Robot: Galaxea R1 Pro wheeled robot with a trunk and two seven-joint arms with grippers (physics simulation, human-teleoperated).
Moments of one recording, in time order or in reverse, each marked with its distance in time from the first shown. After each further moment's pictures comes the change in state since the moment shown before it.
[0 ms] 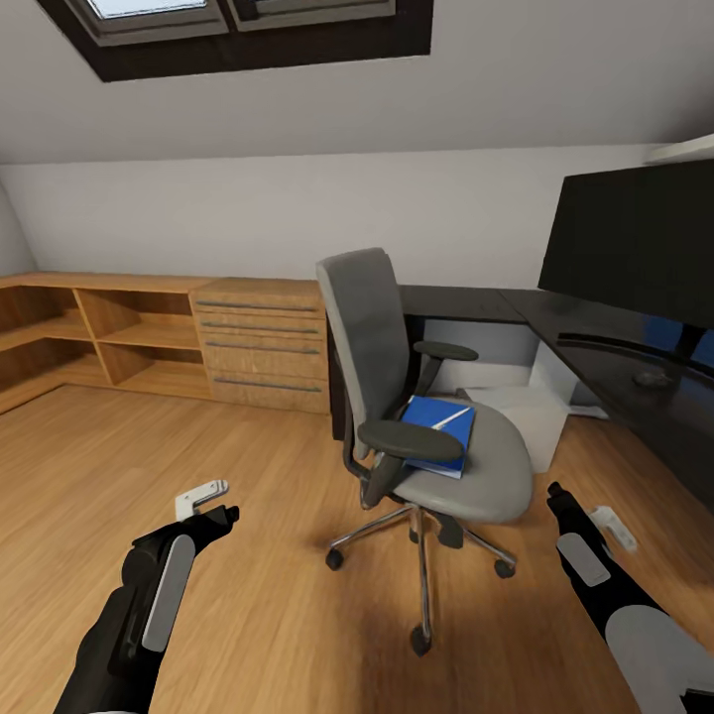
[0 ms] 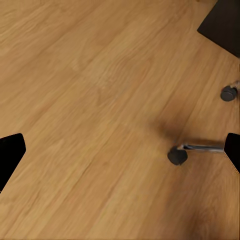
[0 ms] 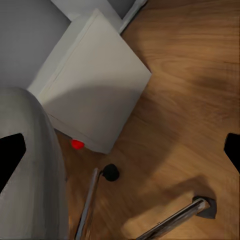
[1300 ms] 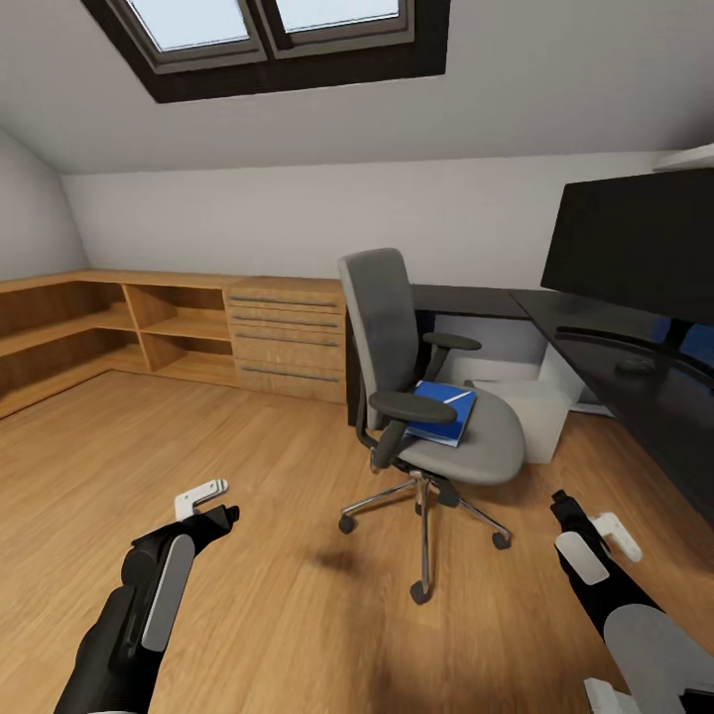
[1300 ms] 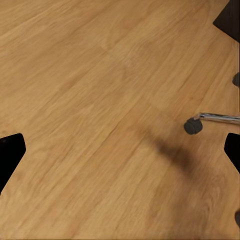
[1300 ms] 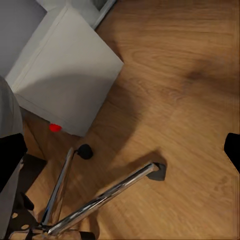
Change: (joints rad) left arm 0.000 0.000 0.001 -0.001 0.003 0.000 -0.001; right arm -0.001 0.004 0.002 -0.005 -0.017 0.001 -0.111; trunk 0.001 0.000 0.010
